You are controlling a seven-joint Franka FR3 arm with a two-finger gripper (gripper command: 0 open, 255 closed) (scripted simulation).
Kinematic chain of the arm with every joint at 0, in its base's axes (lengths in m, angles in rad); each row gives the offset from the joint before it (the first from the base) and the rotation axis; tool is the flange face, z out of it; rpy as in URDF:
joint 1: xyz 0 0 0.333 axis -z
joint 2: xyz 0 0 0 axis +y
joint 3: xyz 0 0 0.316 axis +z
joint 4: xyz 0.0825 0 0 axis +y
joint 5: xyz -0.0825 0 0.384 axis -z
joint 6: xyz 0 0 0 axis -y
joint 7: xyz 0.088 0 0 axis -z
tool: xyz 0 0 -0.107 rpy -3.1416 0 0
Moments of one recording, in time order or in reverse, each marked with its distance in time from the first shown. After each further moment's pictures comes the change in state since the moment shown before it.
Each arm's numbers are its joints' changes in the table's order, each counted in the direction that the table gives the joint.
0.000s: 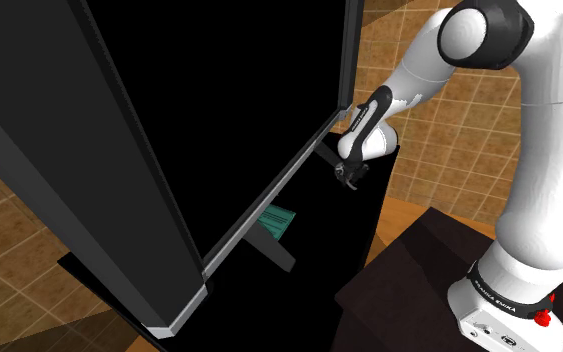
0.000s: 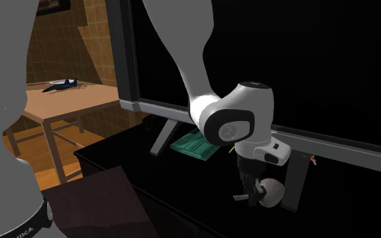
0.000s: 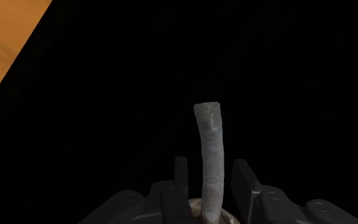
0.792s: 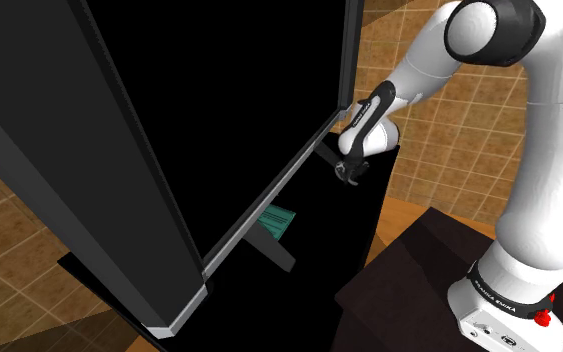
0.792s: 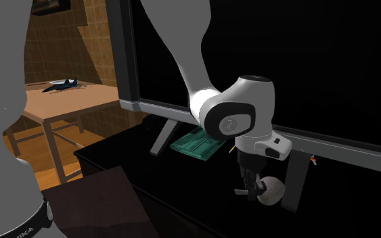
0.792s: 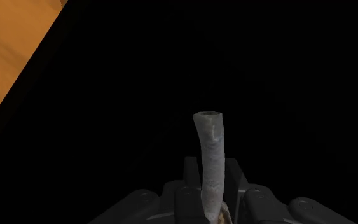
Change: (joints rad) arm -0.005 -0.039 -0.006 0.009 0.006 -0.033 0.005
